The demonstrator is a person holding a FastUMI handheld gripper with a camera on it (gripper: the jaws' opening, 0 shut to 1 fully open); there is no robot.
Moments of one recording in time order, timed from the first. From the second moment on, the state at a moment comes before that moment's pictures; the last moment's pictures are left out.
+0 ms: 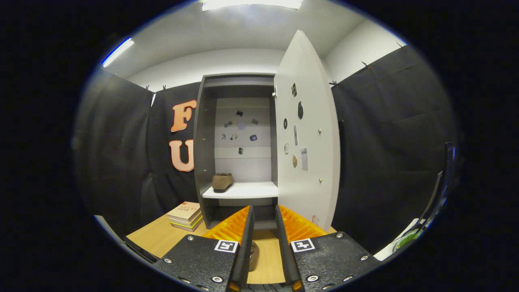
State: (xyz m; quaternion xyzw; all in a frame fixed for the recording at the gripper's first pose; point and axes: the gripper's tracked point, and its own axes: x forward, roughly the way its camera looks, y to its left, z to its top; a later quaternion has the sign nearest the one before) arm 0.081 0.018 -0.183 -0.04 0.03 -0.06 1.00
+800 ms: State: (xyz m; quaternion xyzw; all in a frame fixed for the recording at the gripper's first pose) arm 0.207 0.032 -0.460 0.01 0.17 -0.04 0.98
